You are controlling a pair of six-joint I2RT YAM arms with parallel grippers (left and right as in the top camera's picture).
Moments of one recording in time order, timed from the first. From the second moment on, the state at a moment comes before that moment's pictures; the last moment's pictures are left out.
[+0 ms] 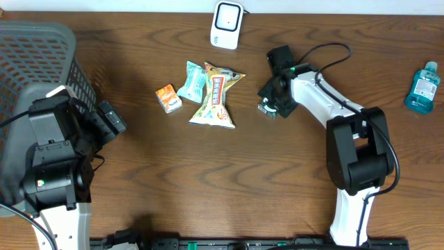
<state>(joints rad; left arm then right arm) 0.20 0.97 1.09 -0.90 -0.01 -0.36 0.32 2.11 1.51 -0.72 0.01 1.04</state>
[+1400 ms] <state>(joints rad) 0.20 0.97 1.09 -0.90 -0.01 -0.36 0.35 2.15 1.55 -0.72 0.05 0.92</state>
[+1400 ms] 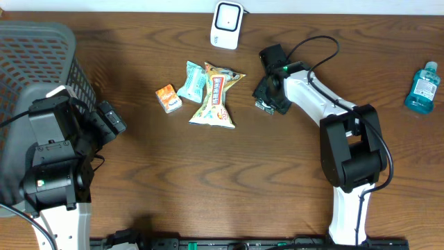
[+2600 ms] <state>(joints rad) 0.20 0.97 1.09 -0.90 -0.01 -0.36 0.37 2.17 1.59 -0.73 0.06 0.67</state>
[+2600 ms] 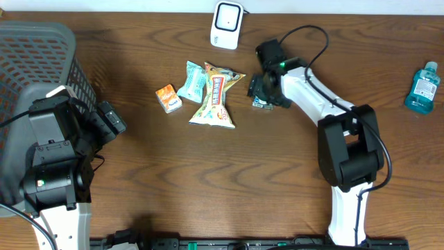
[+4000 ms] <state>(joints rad) 0.20 0.97 1.09 -0.90 -0.01 -0.36 0.35 2.17 1.72 -0.71 0.11 0.44</state>
